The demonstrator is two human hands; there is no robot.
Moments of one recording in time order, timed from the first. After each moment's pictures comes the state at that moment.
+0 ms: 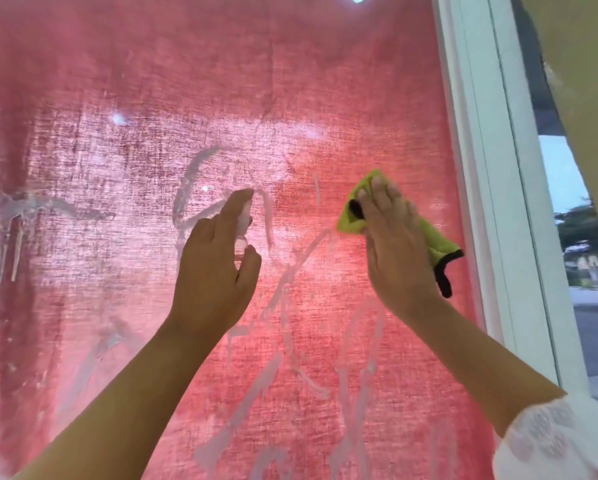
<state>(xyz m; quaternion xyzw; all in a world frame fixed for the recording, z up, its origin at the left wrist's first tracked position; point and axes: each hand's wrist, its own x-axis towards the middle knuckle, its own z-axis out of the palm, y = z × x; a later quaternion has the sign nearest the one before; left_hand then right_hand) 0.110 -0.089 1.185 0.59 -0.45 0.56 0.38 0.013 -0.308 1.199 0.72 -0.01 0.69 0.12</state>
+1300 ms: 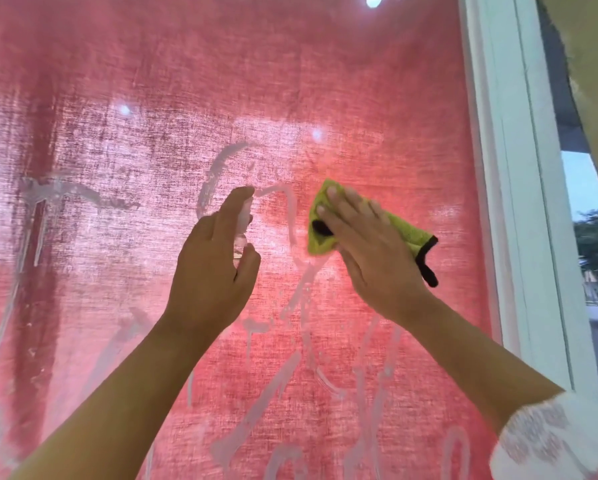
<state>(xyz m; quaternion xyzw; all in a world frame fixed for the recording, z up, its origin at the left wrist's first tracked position) 0.125 -0.067 1.182 0.58 -0.44 0.56 0.40 0.027 -0.277 1.207 0.75 0.10 0.61 0.22</state>
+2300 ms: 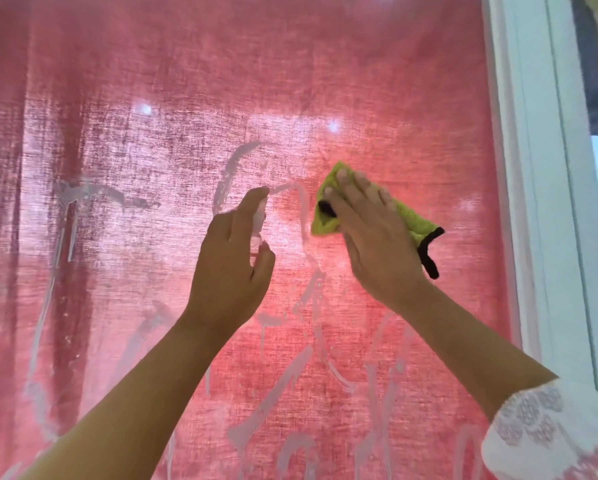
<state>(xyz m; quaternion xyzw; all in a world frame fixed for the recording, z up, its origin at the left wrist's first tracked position) 0.122 -0.070 1.181 0.57 -0.43 0.58 0.38 0.040 -0.264 1.217 0.73 0.08 0.65 0.20</state>
